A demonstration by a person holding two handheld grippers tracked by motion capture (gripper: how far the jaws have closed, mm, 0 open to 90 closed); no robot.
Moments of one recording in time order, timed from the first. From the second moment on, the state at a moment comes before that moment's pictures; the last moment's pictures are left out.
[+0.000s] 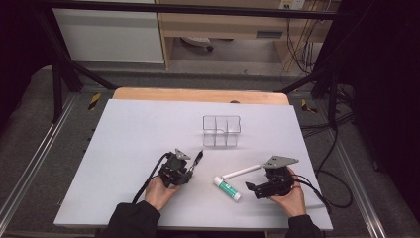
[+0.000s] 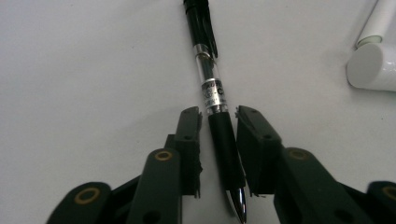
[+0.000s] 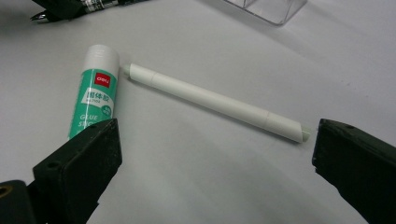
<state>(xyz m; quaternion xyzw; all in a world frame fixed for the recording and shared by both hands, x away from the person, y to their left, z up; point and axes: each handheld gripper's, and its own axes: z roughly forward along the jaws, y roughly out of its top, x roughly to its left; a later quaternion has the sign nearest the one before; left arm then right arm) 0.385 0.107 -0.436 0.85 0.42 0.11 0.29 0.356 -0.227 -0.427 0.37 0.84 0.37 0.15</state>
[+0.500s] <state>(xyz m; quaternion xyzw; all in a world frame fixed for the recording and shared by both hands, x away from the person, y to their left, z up) 0.376 0.099 -0.437 0.84 0.44 0.14 0.28 0.356 -0.227 -0.427 0.37 0.84 0.38 0.15</state>
